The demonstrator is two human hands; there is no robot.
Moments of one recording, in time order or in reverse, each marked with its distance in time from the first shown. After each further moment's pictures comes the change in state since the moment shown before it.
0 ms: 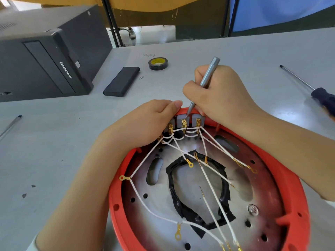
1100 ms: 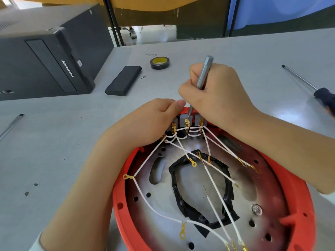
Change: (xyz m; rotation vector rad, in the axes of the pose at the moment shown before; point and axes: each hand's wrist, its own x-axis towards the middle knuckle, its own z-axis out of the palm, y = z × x) left_hand 0.002 -0.002 0.000 -0.003 -0.004 0.031; right_hand -0.001 -0.004 0.006 -0.088 0.023 -0.189
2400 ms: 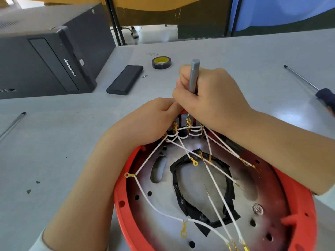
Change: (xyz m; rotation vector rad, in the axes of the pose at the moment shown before) left_hand -0.002 0.003 -0.001 -0.005 0.010 -0.008; right_hand -0.002 -0.003 0.006 -0.194 -0.042 -0.131
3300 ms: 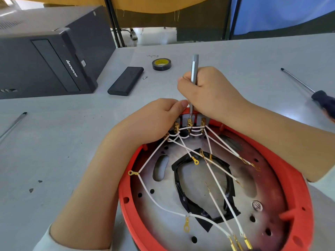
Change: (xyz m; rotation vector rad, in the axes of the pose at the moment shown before) left_hand 0.000 0.003 -0.001 -0.035 -0.035 -0.032; right_hand 0.013 0.012 0.006 0.256 -0.131 0.259
